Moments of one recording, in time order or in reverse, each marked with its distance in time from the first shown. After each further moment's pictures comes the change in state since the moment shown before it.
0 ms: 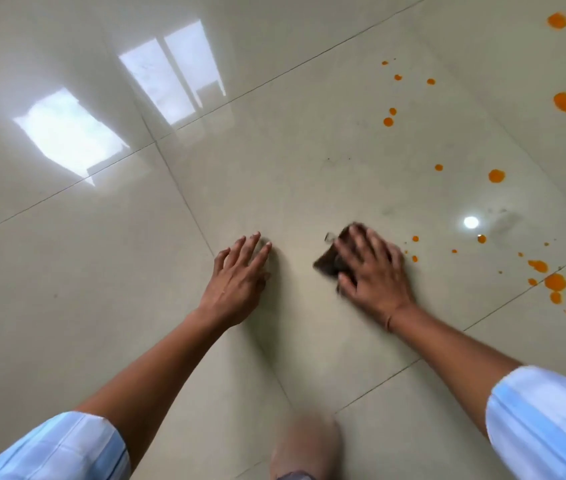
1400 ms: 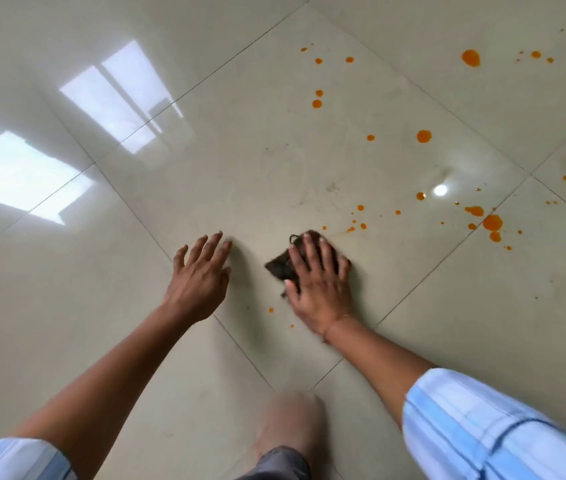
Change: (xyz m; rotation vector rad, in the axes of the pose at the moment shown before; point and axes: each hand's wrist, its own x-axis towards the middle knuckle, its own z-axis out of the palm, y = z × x) left_hand 0.002 0.014 -0.015 0.128 -0.061 0.049; right_hand -0.048 -0.060 0.008 0.152 0.007 0.282
